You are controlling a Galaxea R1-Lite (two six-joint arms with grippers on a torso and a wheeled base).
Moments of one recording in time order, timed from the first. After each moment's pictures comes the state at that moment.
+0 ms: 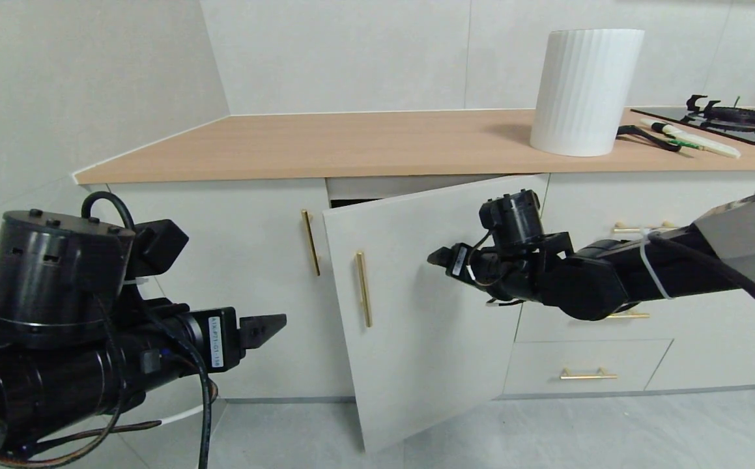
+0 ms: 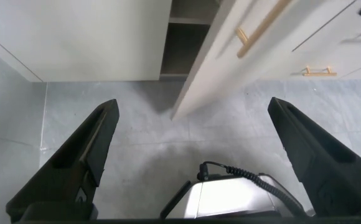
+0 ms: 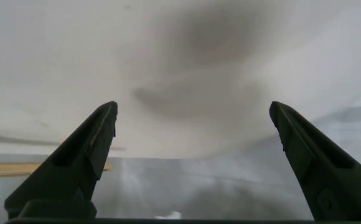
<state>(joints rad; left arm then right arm) -0.51 1.38 -0.76 -0.02 0.27 -0.41 0.58 2.13 -1.41 -0.24 -0.17 0.70</state>
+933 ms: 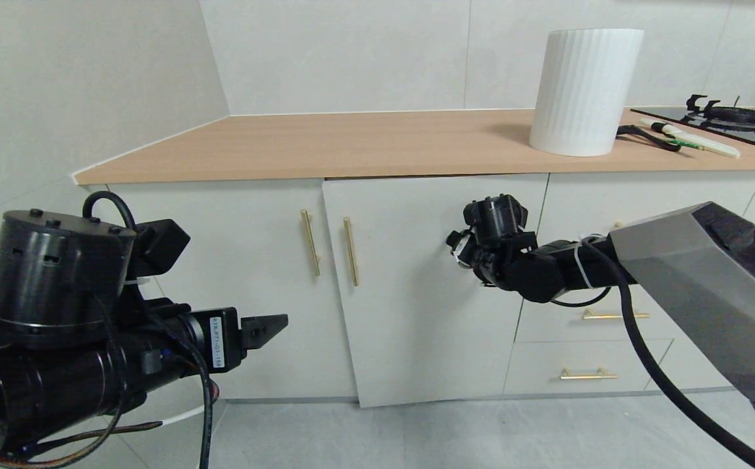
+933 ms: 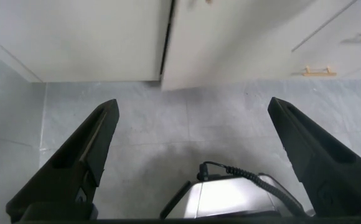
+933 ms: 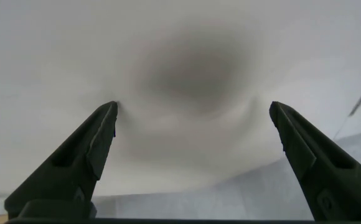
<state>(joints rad) -0.51 1.38 -0.76 -0.02 0.27 -0.41 0.51 2.37 -1.71 -0.23 -0.45 0.78</state>
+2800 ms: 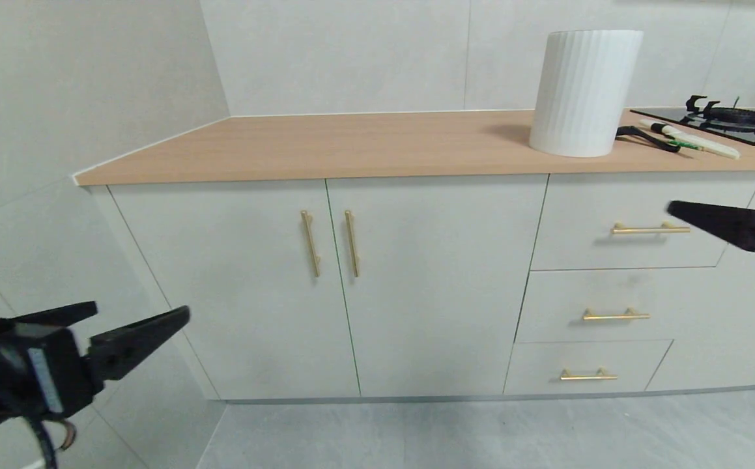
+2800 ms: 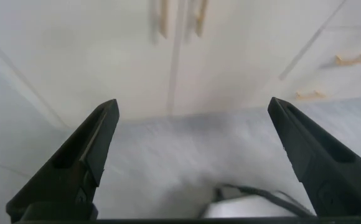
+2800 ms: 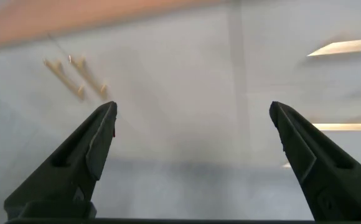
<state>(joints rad) -0.47 0.98 -0.67 -0.01 0.27 -0.19 0.41 1.07 -0.74 -0.27 -0.20 0.25</state>
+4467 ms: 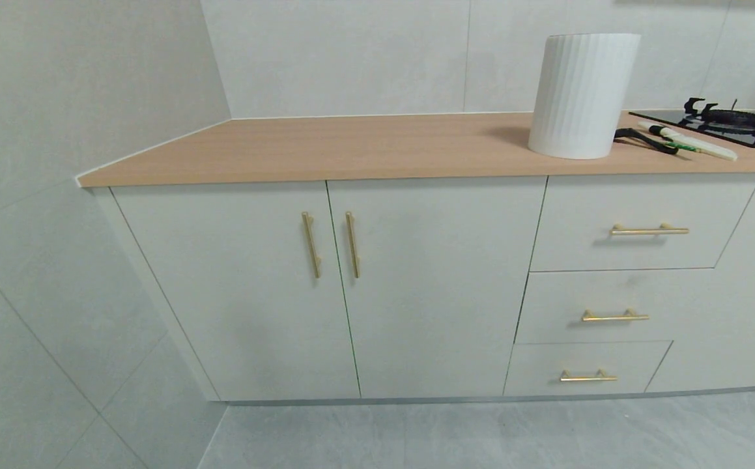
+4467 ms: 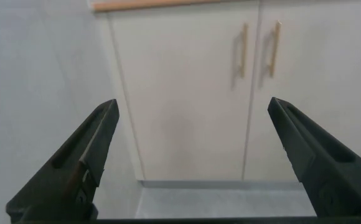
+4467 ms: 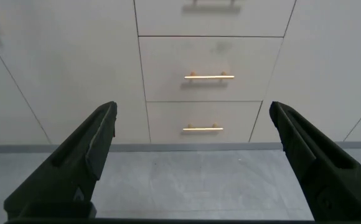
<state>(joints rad) 0.00 0.00 -0.03 -0.12 0.04 0.06 0.00 0.00 -0.01 0.00 -0.02 -0.03</state>
